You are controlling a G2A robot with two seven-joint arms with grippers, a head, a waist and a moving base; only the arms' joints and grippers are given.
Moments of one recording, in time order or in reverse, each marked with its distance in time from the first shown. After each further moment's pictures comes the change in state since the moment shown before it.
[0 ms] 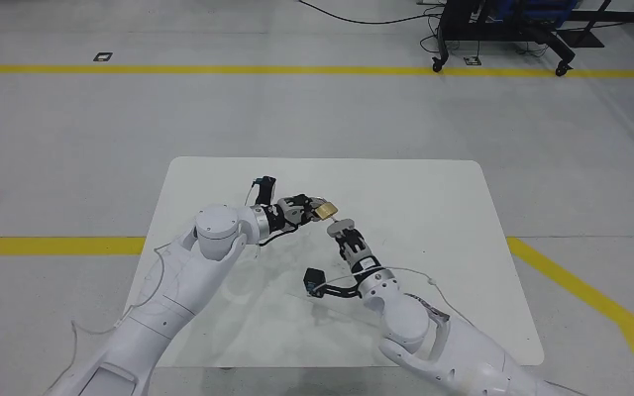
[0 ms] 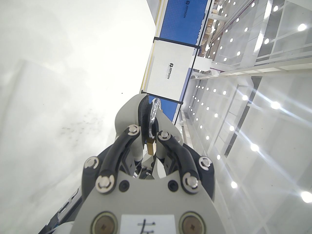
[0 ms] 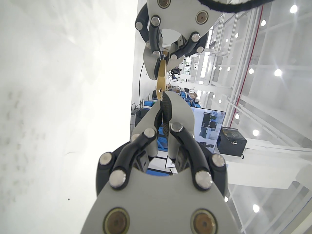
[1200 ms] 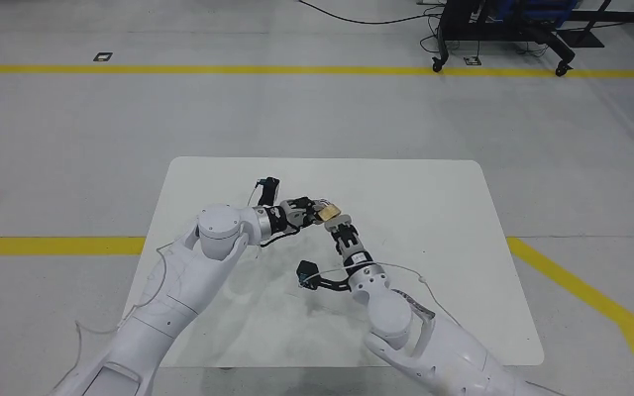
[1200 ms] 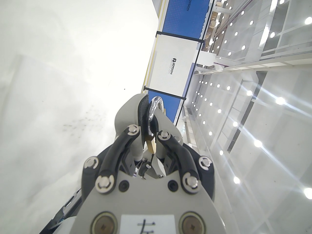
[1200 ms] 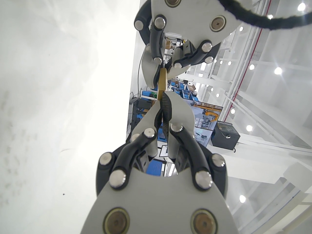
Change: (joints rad) left arm 0.002 -0.021 -0.016 0.016 0.049 0.004 -0.055; right arm -0.016 -0.109 0.044 0.057 -0.092 -0.090 0.042
